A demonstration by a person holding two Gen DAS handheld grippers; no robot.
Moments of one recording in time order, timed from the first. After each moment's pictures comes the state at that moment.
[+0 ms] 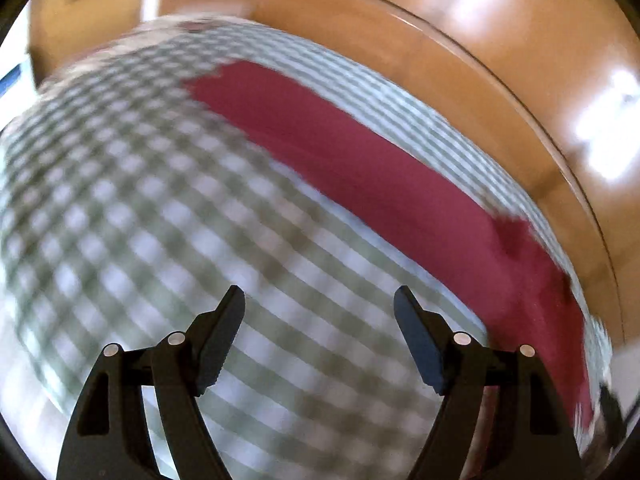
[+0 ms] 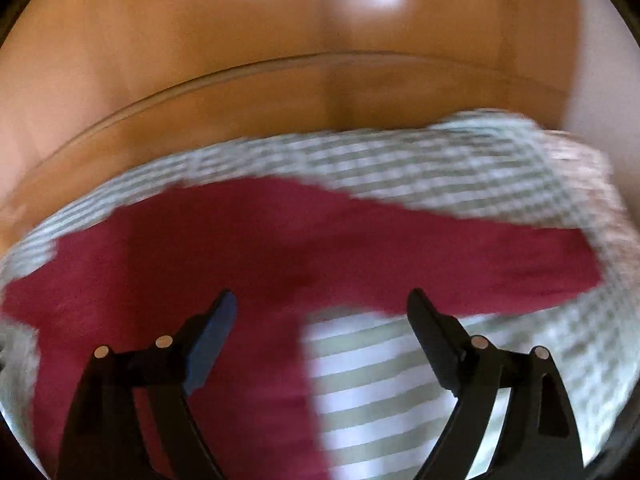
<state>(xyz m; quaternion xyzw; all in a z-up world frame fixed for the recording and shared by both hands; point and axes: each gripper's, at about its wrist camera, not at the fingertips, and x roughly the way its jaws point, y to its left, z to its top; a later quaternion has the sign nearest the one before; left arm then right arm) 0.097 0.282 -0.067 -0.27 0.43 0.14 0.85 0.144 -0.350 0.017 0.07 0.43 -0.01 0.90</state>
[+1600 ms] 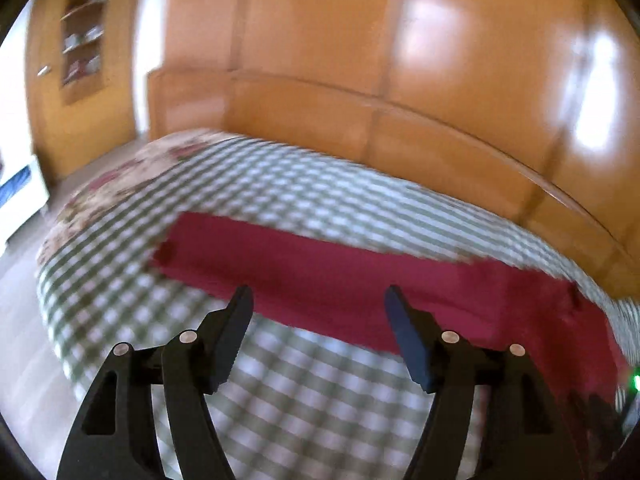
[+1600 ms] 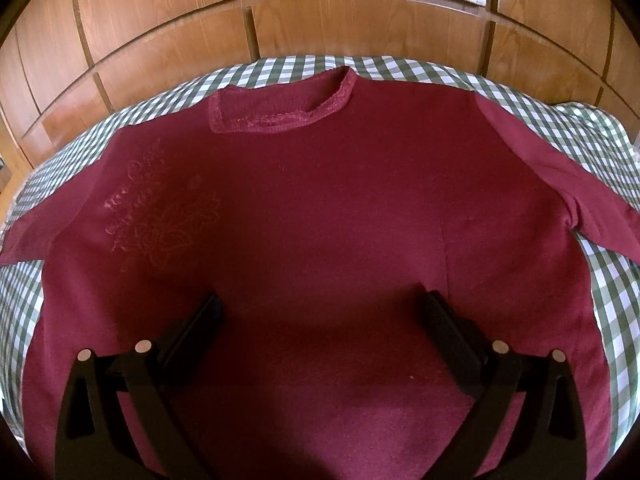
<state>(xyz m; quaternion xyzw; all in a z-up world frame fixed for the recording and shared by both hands) 0.089 0.214 0.014 -0.13 0.32 0.12 0.93 0.159 -0.232 -0.060 0.03 0.47 0.03 0.88</state>
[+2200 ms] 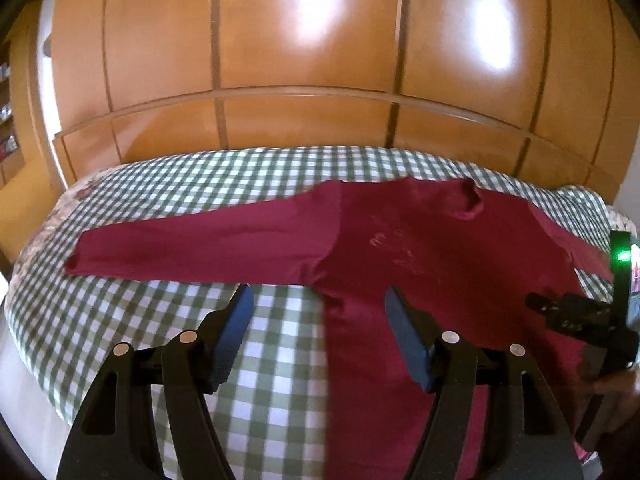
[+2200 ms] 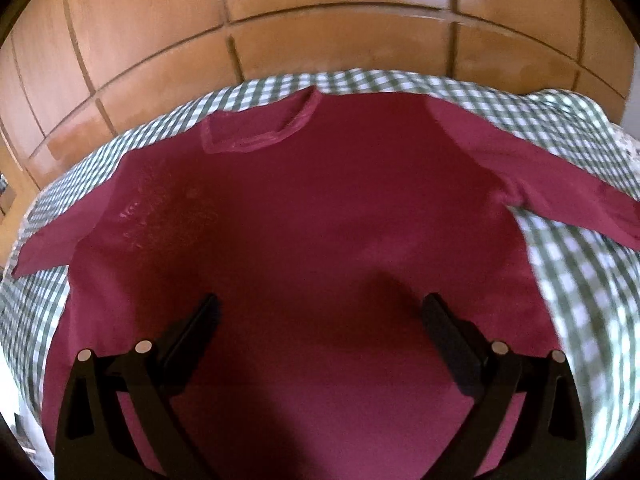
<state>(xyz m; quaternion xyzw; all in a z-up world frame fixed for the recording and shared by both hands) 0.055 0.051 0.013 -0.02 0.34 -0.01 0.94 0.113 -0.280 -0.030 0.07 0.46 0.01 0.89</state>
